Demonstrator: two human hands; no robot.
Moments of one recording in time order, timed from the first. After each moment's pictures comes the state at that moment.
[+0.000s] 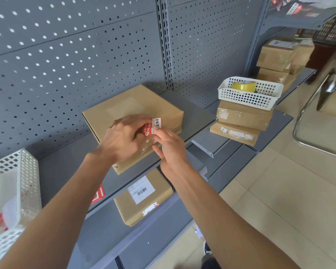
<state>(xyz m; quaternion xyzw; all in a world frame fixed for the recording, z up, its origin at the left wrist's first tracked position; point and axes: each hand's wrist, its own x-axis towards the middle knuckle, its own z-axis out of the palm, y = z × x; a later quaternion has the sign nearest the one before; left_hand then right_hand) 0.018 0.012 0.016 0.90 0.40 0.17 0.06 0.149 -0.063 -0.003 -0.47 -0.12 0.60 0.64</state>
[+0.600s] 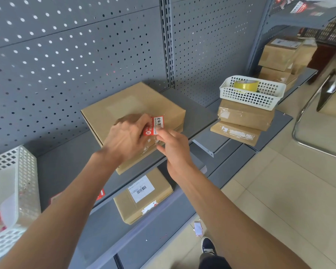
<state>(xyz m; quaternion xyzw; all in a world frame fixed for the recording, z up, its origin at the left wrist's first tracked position) 0.024 0.011 0.006 0.90 0.39 0.19 -0.03 0.156 -0.067 -0.007 -0.52 -0.21 0.56 0.61</state>
